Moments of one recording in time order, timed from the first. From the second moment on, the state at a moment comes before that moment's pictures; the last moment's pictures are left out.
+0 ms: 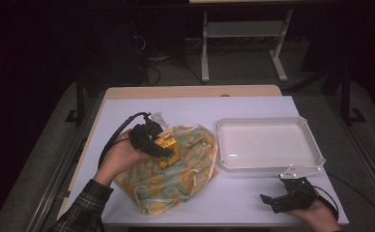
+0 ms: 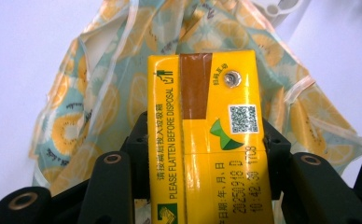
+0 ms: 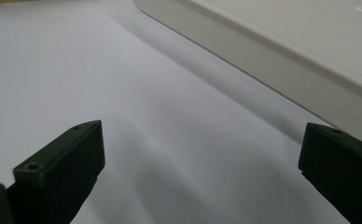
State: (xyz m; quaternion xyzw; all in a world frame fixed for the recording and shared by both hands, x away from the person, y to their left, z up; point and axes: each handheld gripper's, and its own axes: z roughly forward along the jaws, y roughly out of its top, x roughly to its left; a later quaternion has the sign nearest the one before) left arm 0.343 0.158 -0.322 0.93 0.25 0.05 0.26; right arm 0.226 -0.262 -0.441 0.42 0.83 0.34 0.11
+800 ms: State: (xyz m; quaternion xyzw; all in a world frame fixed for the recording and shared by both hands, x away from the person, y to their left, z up) left arm 0.354 0.139 -0.302 0.94 0.22 0.04 0.28; right arm 0.226 -0.261 -0.441 0.42 0.83 0.34 0.11
